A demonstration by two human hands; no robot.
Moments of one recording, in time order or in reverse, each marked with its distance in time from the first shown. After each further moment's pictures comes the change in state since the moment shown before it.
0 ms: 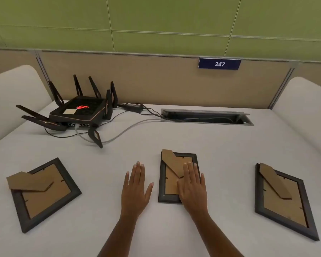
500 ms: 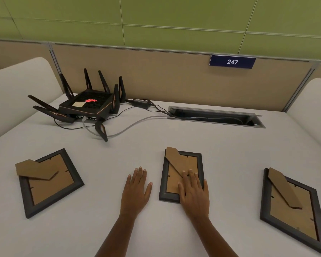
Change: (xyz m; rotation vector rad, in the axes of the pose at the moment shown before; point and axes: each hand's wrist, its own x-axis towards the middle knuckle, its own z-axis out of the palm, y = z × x) left_hand -0.007 0.003 0.001 0.013 -0.247 -0.126; right_hand -0.010 0.000 -0.005 0.053 -0.100 0.048
